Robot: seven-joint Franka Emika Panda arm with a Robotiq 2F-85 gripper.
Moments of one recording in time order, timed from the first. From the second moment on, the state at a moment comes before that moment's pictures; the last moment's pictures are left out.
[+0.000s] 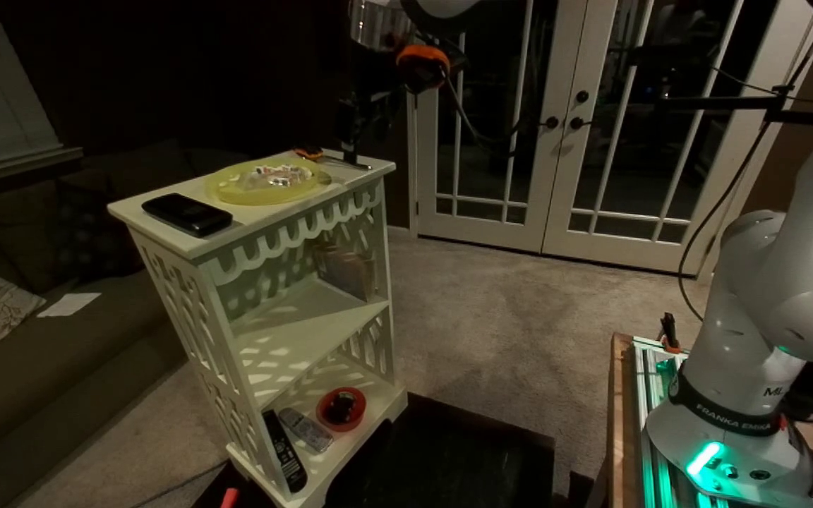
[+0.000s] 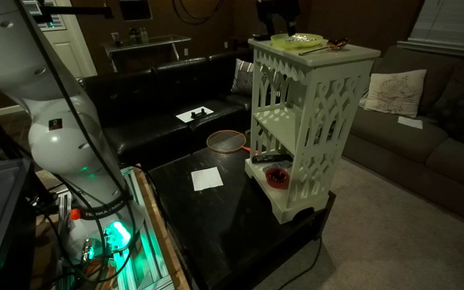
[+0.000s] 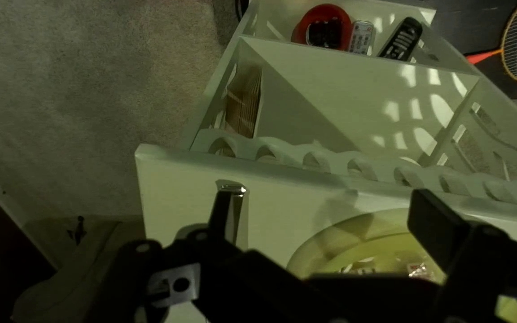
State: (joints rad) arm 0.01 -0.17 0.10 -1.90 -0.19 2.05 0.22
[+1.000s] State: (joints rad) arm 0.00 0.00 0.01 -1.84 -0.13 2.37 0.10
